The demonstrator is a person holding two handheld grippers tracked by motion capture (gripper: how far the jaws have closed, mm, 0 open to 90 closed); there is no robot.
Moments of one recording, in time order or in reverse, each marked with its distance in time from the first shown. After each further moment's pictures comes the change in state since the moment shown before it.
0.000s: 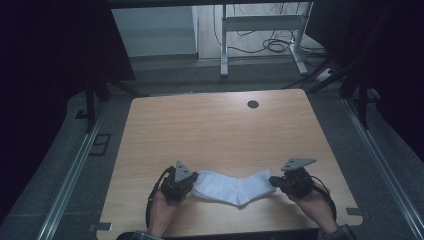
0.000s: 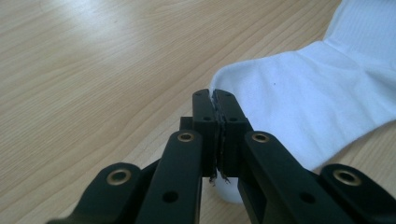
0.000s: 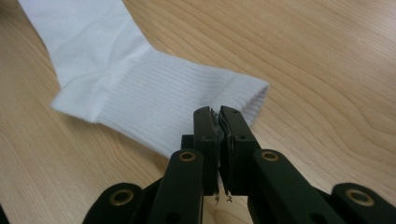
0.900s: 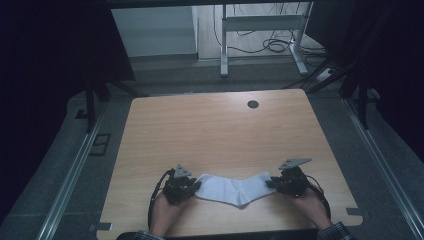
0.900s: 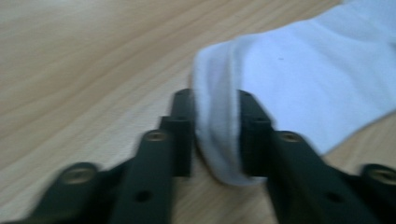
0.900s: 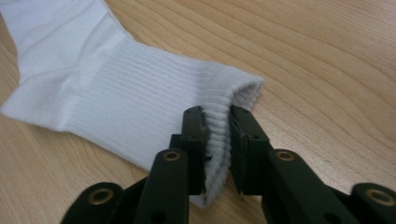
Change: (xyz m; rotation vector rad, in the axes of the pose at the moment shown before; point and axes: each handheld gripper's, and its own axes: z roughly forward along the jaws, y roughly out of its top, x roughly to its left) left arm 0.011 -0.023 0.028 0.094 -0.139 -0.157; right arm -0.015 -0.013 0.030 0.030 0.033 0.083
